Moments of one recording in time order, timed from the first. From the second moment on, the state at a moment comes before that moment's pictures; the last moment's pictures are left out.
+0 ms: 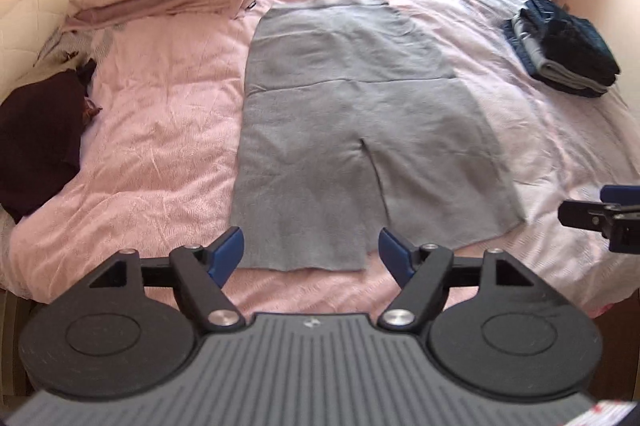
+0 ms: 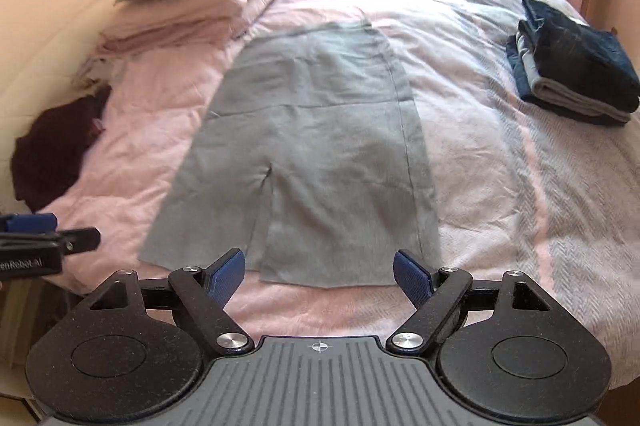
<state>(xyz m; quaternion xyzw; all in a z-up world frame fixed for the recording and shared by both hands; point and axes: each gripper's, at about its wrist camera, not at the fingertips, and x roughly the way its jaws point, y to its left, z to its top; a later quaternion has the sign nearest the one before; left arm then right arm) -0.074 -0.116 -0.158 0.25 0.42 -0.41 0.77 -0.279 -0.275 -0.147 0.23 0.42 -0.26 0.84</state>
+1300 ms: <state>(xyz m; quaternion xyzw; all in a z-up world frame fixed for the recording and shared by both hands) -0.178 -0.027 -0.085 0.25 0.37 -0.42 0.79 -0.356 -0.189 -0.086 0.18 0.41 -0.24 0.86</state>
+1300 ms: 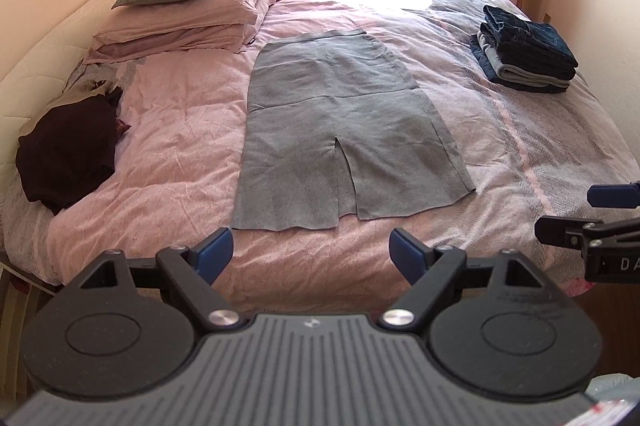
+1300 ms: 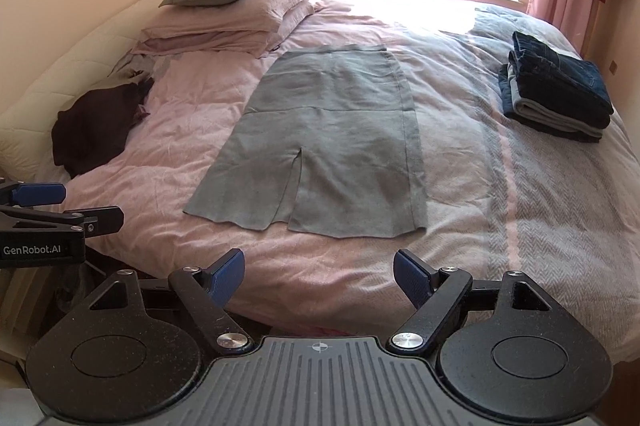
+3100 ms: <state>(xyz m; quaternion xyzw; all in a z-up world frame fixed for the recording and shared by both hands) 0.017 -0.175 -0.138 0.26 0.44 -0.42 0.75 -0.207 -0.349 -0.144 0.26 0.45 -0.31 0.79</state>
